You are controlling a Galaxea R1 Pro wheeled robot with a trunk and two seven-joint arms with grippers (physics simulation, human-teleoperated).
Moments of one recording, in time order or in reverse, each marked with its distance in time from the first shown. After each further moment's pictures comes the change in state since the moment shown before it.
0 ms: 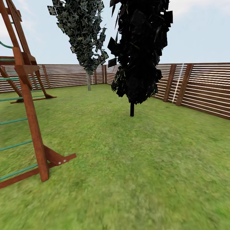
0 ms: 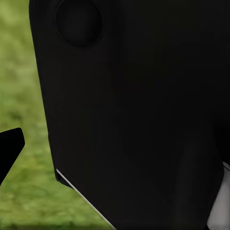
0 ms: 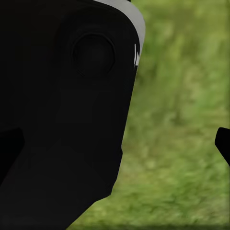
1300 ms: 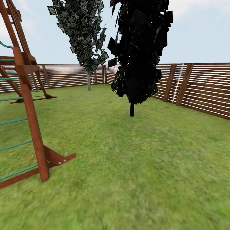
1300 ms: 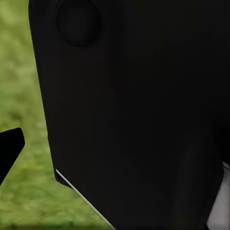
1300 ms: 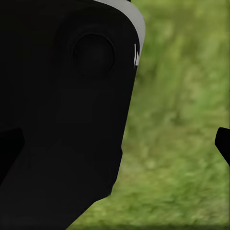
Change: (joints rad) left arm 0.000 -0.001 0.000 0.000 0.000 0.000 0.000; right arm 0.000 0.000 0.000 0.000 0.000 0.000 0.000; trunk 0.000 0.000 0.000
